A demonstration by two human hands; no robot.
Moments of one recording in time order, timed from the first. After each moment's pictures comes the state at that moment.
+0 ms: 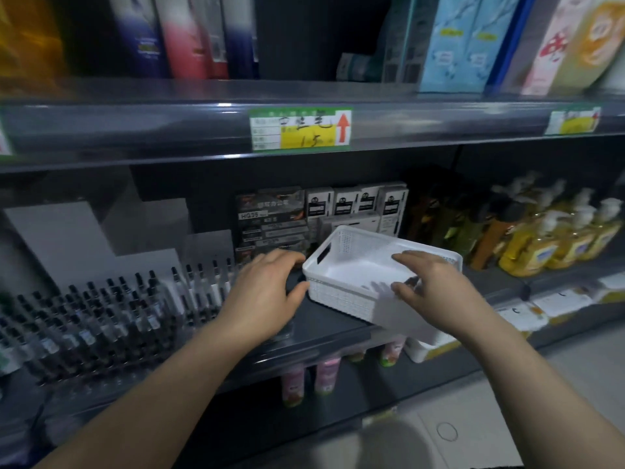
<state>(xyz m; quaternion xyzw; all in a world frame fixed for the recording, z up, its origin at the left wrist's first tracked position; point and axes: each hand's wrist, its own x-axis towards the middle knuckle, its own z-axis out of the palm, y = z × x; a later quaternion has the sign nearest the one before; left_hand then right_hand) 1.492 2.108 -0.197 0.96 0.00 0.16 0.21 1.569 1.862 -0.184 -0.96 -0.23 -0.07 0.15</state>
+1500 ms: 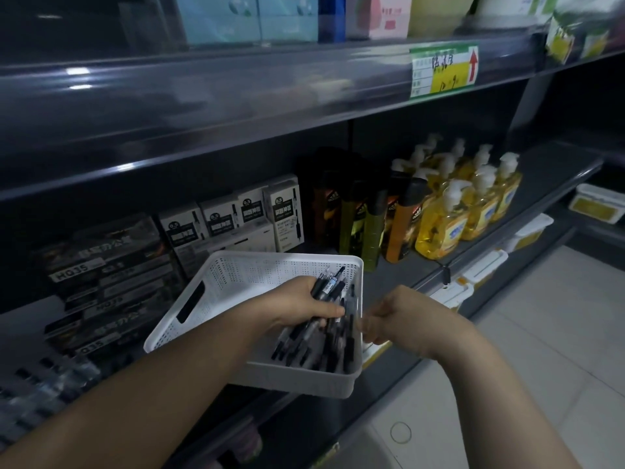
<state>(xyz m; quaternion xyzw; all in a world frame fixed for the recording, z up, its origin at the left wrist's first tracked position) 1.720 1.936 -0.267 0.84 -0.08 -0.26 0.47 1.639 1.754 -0.194 -0.93 -0.02 0.20 0.31</state>
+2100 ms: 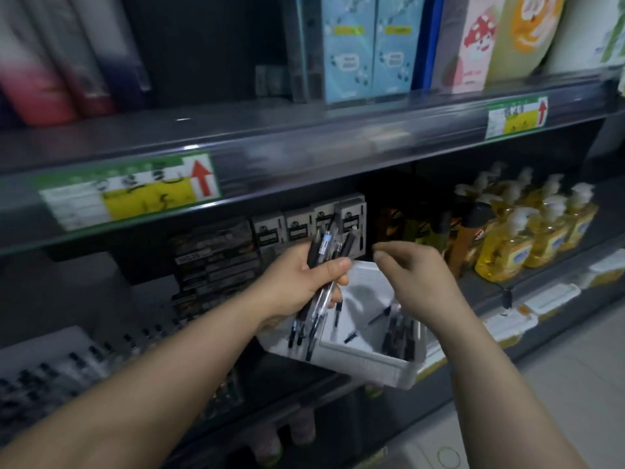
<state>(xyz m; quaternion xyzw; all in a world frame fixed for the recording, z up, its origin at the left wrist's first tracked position) 1.624 2.003 -0.160 0.76 -0.09 -0.06 0.65 1.634 1.823 -0.162 -0.88 -0.08 -0.11 0.46</state>
